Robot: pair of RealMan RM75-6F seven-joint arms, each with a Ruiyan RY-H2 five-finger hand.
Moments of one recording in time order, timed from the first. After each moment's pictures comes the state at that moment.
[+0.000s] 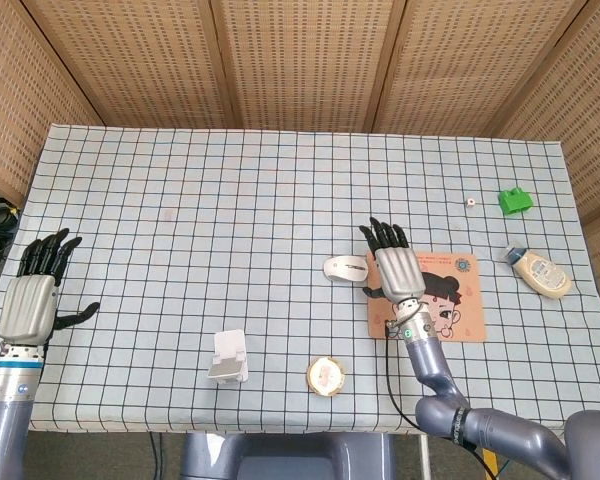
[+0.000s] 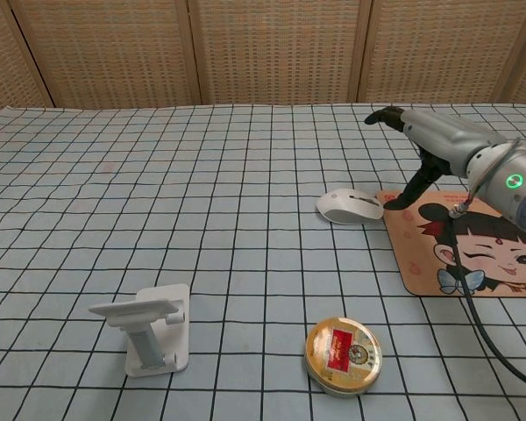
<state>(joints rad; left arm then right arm) -0.31 -1.24 -0.10 -1.70 1.30 1.46 0.13 0.65 -1.73 0.32 -1.32 -1.06 1.08 -0.38</state>
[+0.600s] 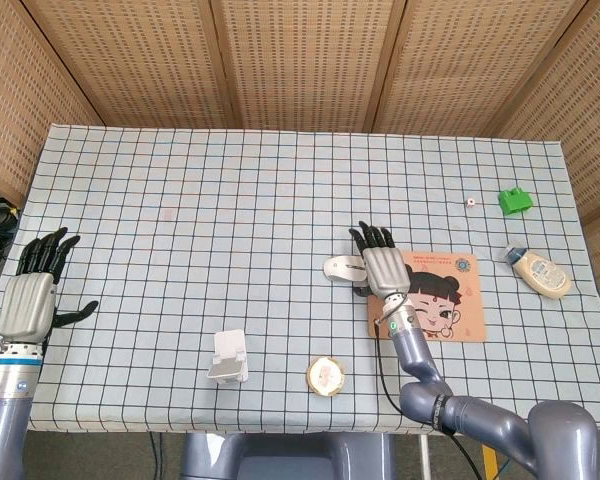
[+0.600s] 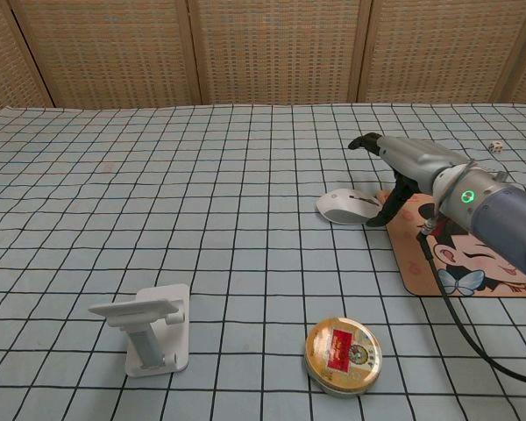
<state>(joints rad) -0.30 -1.24 -0.13 -1.69 1.29 1.42 0.12 0.73 -1.85 0.33 -1.09 -1.01 0.97 -0.33</state>
